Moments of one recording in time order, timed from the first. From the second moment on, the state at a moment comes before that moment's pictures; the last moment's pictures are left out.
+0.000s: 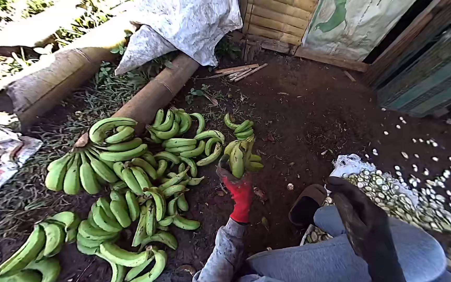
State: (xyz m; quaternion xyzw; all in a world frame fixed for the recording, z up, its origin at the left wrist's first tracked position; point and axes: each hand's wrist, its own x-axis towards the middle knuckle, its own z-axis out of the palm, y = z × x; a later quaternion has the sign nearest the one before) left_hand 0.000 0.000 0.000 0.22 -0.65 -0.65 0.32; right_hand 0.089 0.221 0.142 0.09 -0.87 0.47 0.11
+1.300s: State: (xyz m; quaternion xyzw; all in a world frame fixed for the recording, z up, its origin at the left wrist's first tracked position) left_hand 0.112 0.426 0.190 -0.67 -0.47 -0.43 -0.39; right_hand 0.305 0.512 0.161 -0.18 -0.80 0.33 0.48
